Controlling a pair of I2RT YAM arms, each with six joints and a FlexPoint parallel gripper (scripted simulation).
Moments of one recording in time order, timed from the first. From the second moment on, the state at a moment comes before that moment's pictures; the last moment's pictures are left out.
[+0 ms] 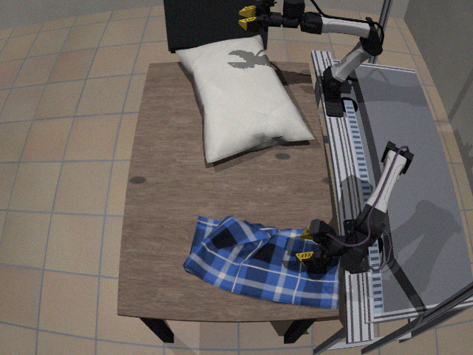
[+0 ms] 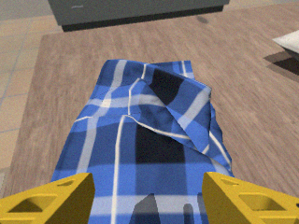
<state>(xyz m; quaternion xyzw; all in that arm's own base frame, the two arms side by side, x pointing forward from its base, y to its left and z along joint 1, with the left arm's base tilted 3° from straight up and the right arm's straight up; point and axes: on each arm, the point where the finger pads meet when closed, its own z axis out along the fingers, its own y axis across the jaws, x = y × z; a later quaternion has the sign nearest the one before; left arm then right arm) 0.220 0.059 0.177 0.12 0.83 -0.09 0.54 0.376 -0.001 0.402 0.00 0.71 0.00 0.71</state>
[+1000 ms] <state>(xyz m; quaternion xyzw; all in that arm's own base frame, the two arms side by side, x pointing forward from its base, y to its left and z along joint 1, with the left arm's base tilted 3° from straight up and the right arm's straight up) 0.220 0.061 0.219 0.12 0.82 -0.09 0.54 0.376 -0.001 0.402 0.00 0.71 0.00 0.71</state>
